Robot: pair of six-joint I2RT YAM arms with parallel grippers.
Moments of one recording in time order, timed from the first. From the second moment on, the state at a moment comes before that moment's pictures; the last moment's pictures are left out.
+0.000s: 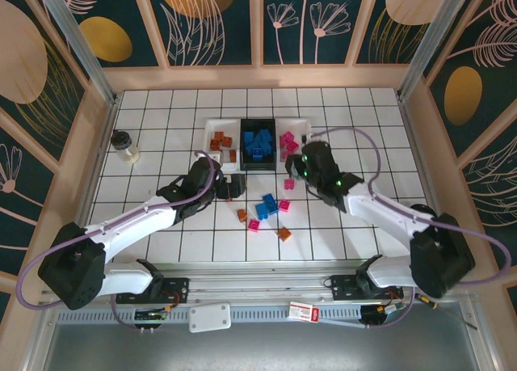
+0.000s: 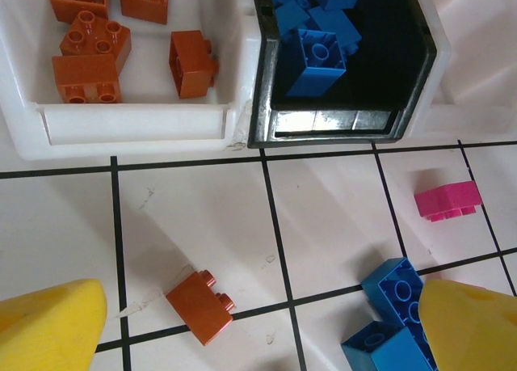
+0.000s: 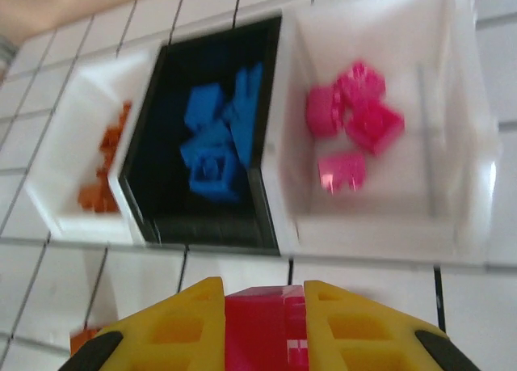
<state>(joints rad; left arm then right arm) -0.67 1.28 0.72 -0.16 -0.12 -0.59 0.62 1.34 0.84 -0.06 0.14 0.55</state>
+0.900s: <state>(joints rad) -0.67 1.23 0.62 -0.16 -0.14 -0.61 0.67 1.57 0.68 0.05 0.18 0.61</state>
